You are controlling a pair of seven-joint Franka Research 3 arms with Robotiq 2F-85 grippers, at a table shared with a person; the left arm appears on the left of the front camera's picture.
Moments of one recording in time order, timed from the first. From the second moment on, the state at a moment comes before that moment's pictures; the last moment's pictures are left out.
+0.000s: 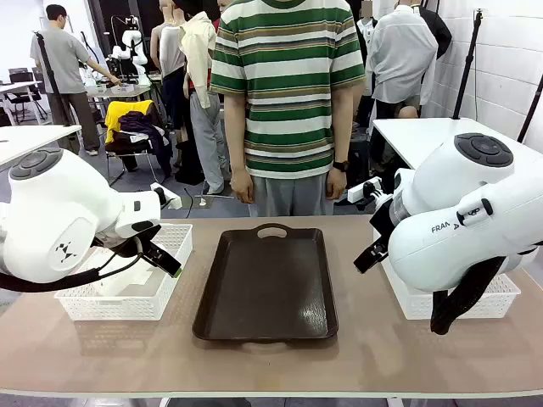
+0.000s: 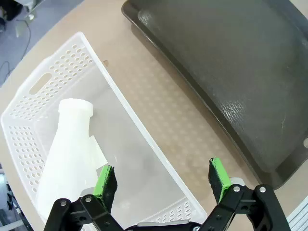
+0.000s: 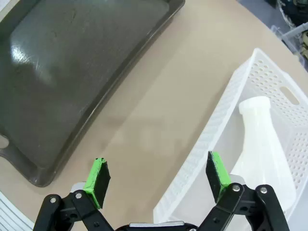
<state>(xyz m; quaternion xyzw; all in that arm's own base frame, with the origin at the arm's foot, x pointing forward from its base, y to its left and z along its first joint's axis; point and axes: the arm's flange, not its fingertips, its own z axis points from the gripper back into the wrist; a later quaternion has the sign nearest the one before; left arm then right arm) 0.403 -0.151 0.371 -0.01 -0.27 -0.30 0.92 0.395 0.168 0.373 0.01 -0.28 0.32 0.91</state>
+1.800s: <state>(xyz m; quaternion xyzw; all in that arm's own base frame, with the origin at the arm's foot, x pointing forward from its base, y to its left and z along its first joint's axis) 0.406 -0.133 0.412 0.00 -0.31 -0.28 0.91 0.392 0.134 0.431 0.02 -0.31 0.30 0.90</state>
